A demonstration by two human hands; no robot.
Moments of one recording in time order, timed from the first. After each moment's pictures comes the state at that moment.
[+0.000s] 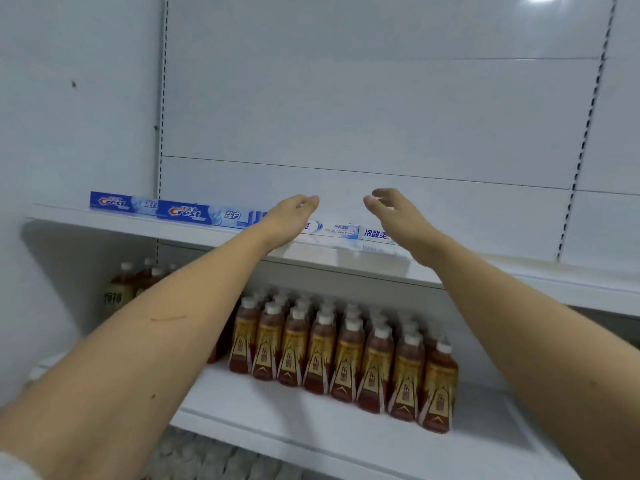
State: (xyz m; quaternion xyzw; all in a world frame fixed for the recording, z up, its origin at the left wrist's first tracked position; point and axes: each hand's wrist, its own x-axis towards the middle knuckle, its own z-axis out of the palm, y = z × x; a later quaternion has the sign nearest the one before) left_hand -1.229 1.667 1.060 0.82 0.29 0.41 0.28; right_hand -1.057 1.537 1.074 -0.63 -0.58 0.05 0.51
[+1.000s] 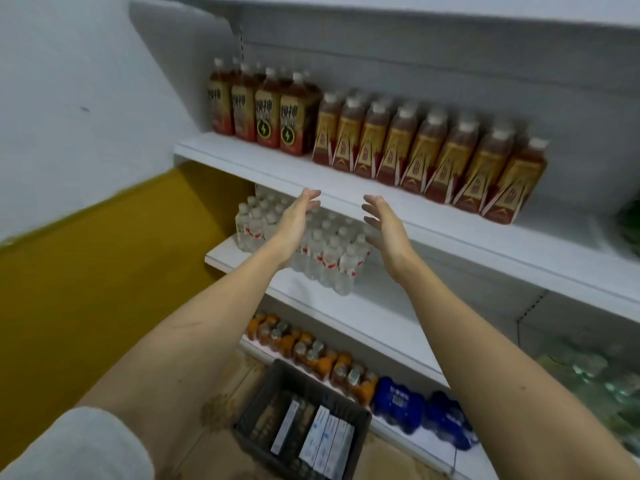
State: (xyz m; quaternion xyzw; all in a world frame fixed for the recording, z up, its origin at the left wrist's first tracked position) left_hand -1.339 1.530 0.722 0.60 0.44 0.41 0.53; right_hand -1.169 1.465 0.732 -0.59 -0.46 0.40 0.54
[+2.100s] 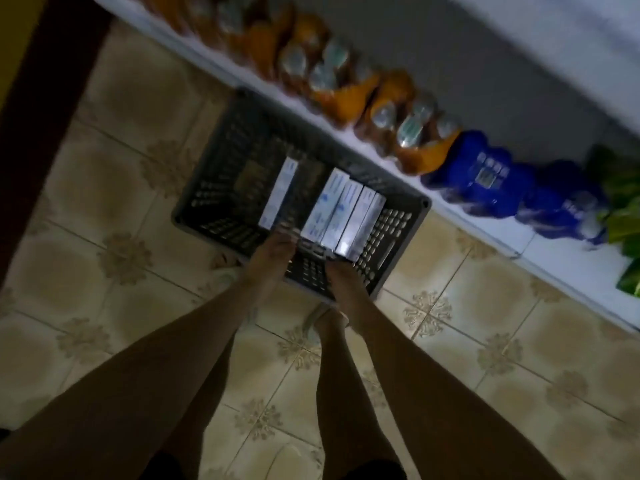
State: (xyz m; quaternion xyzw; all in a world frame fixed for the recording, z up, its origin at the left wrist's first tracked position) left_hand -1.379 1.439 -0.004 0.37 0.70 -0.03 0.61; right_hand -1.240 1.384 0.026 -0.73 0.03 0.67 0.13
